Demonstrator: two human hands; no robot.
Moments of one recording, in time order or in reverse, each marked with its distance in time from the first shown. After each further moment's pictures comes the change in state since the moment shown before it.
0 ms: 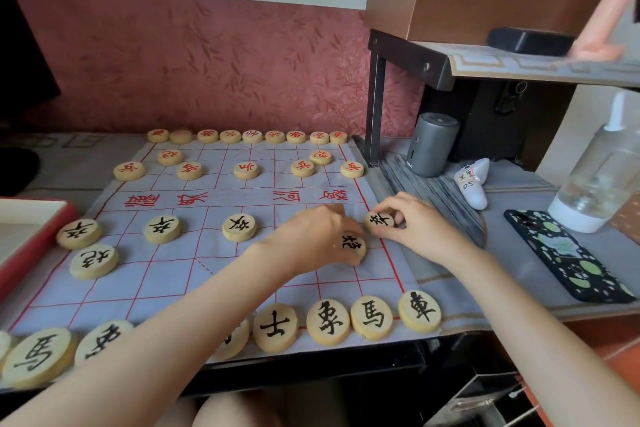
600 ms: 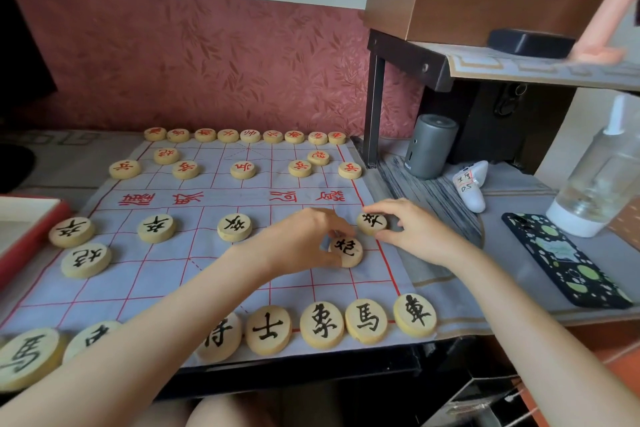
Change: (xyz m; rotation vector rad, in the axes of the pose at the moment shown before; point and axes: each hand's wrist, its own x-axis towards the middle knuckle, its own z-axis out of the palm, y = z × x) left_hand -0.008 -0.009 -0.001 -0.149 0.010 0.031; right_hand 0.000 0.000 -0.001 0.037 -0.059 -0.063
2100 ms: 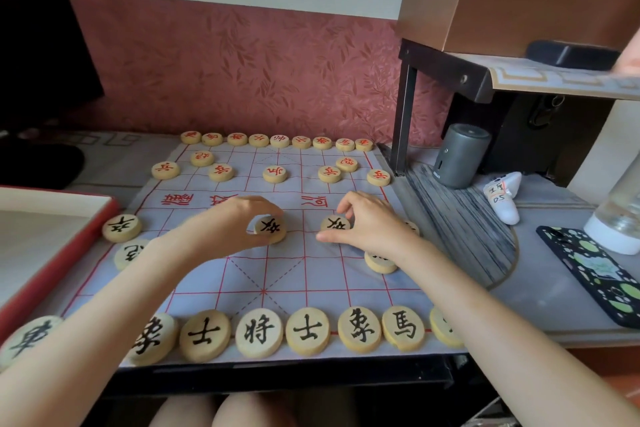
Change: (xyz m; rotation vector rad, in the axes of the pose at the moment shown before) left_hand -0.075 -0.091 -0.045 0.152 0.106 -0.256; right_hand 0.044 -0.086 0.045 -0.136 0.002 0.059
